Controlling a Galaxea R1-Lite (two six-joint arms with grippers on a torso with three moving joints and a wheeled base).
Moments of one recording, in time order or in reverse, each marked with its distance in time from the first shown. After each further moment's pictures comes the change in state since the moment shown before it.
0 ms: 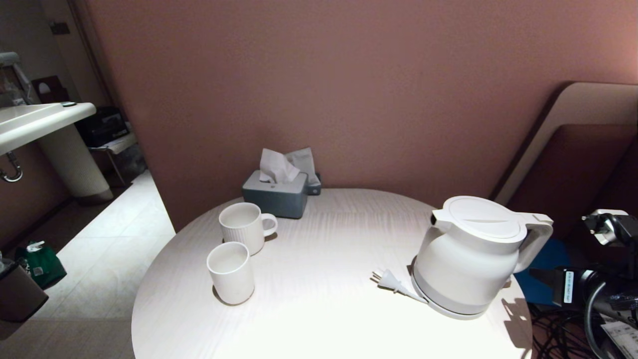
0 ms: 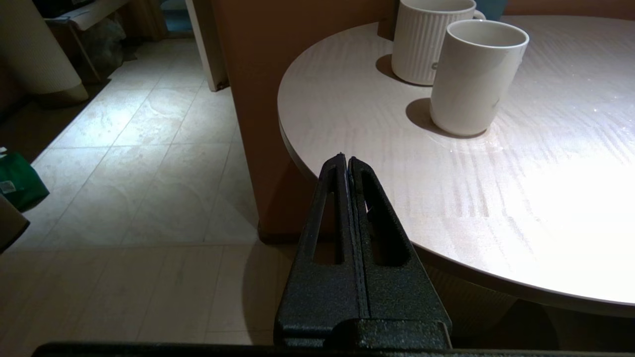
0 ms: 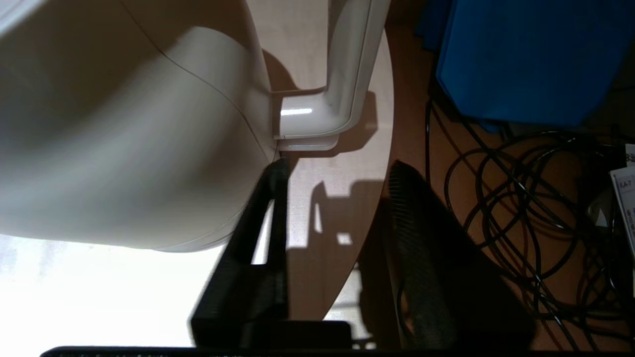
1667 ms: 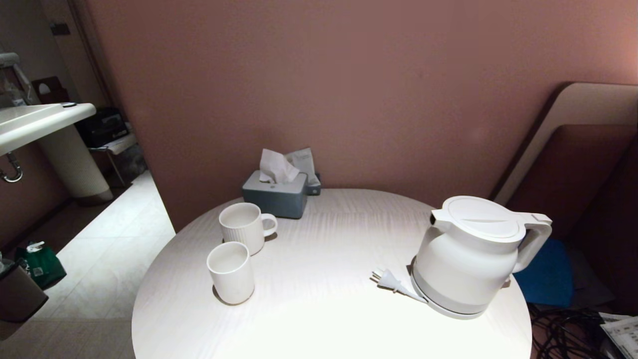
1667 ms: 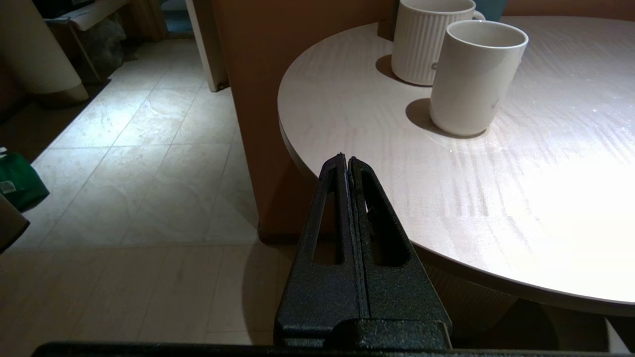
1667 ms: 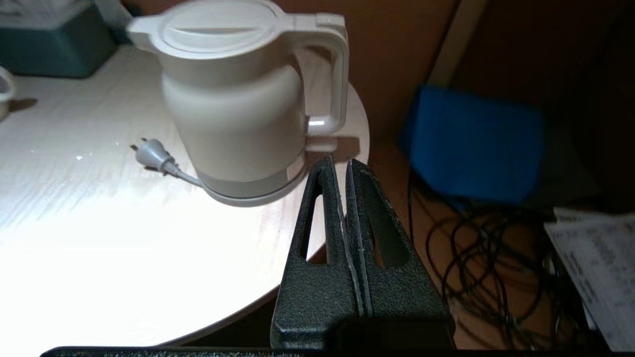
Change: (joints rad) left arm 0.000 0.000 0.000 0.000 0.000 0.000; right arm 0.034 -0.868 -0.022 0.497 0.000 0.001
